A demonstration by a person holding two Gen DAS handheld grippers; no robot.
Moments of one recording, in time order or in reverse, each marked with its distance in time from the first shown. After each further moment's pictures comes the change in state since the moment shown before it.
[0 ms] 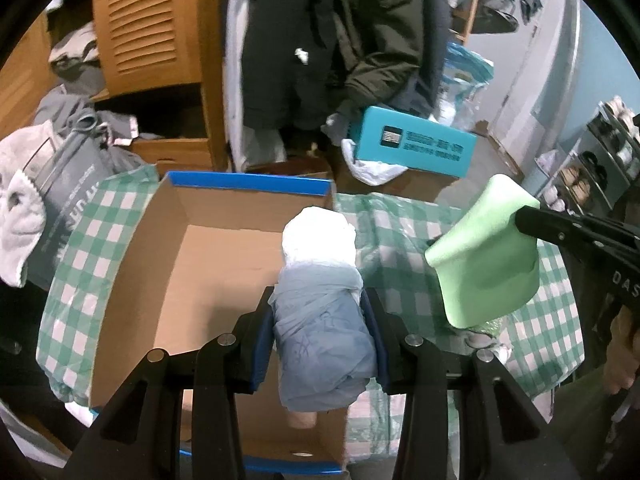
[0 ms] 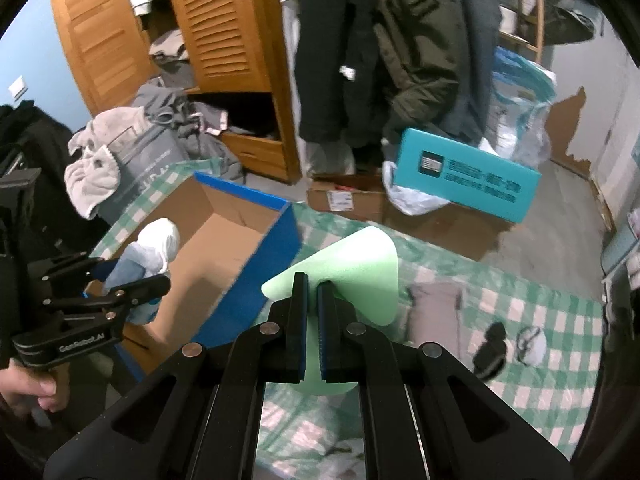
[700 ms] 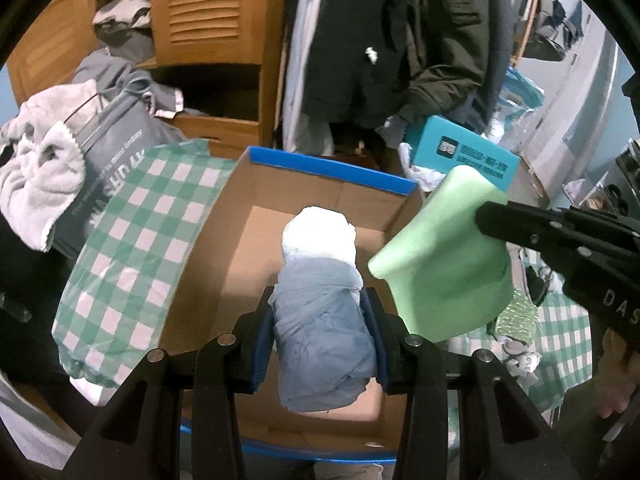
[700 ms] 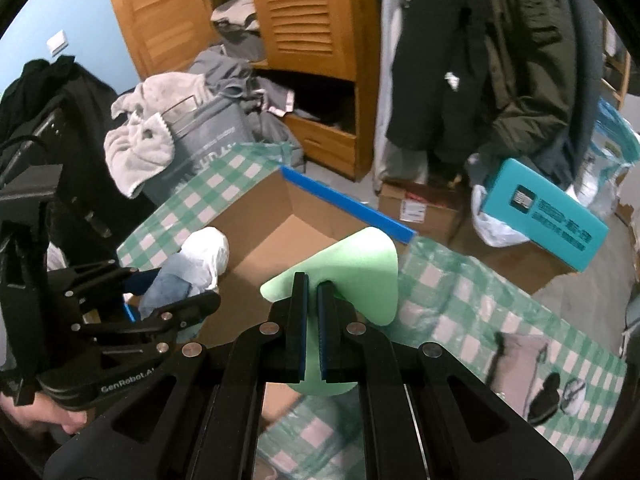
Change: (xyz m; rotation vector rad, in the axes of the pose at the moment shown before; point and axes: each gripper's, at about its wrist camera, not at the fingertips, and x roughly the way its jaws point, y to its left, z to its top) left arm -0.001 0.085 -0.012 -0.123 0.015 0.065; right arm 0.060 0.116 0.039 -0.145 0.061 0.128
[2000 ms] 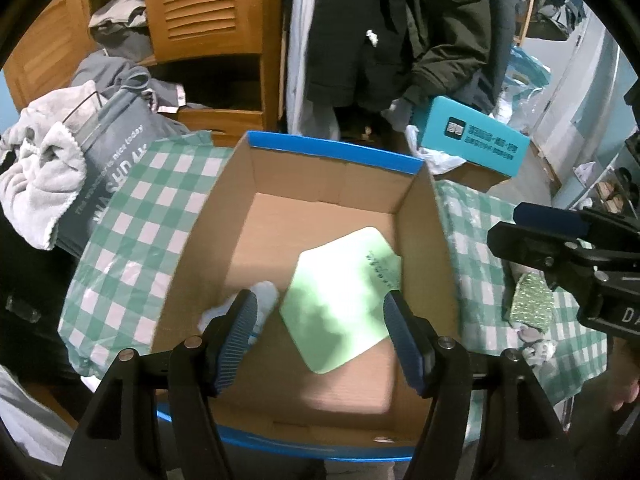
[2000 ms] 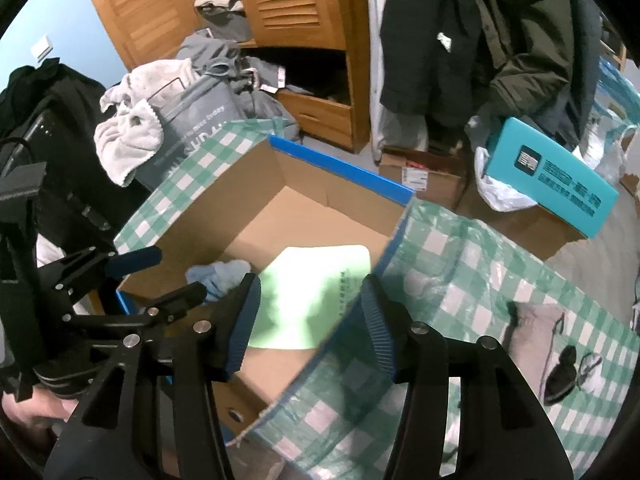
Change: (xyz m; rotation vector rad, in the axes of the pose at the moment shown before) left arm 0.010 -0.015 -0.006 0.046 0.035 0.037; right arm 0.014 -0.022 -0.018 0.082 0.078 0.015
